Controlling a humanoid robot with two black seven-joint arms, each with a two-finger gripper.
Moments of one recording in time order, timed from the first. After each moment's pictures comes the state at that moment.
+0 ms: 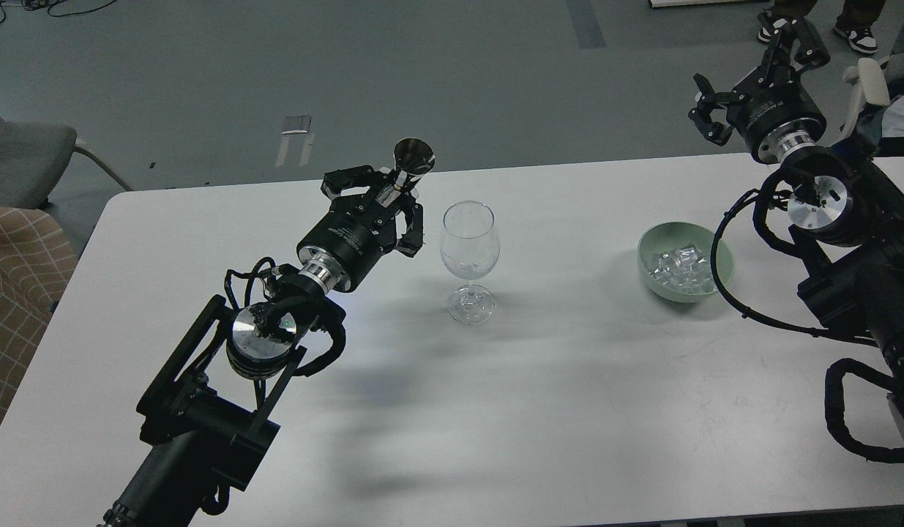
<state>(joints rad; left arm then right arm) -0.36 0.00 -1.20 -1.35 0.10 0.04 0.13 0.82 -0.19 1.30 0.55 -0.42 0.26 0.11</state>
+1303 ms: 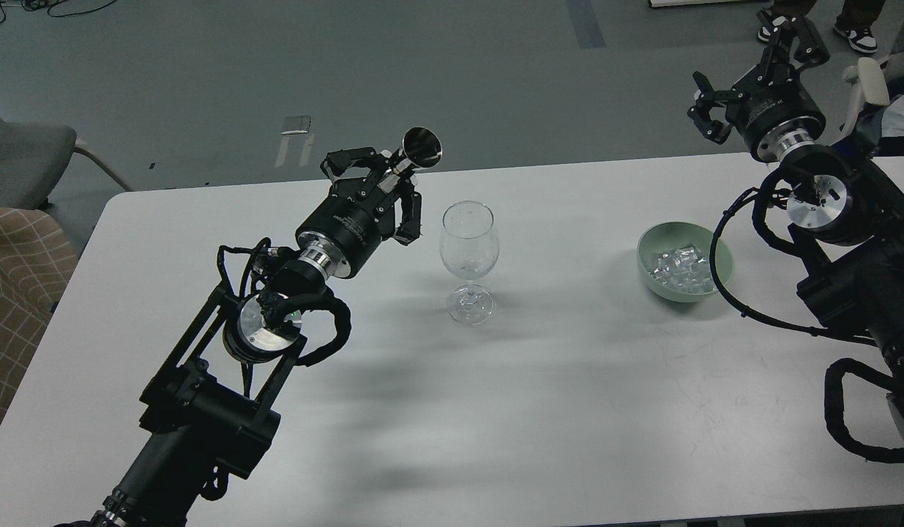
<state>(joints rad) -0.40 0.01 -1.20 -1.35 0.29 0.04 0.13 0.82 -0.18 1.31 0.55 -0.42 0.26 0.11</state>
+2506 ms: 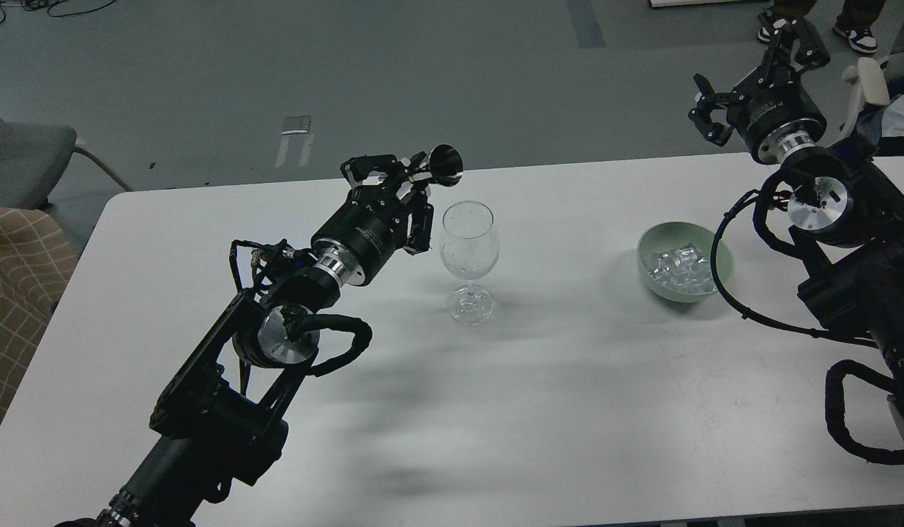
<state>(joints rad) -0.40 0.01 -1.14 -1.35 0.46 0.03 0.11 0.82 -0.19 1.31 0.55 -0.42 0.26 0.11</state>
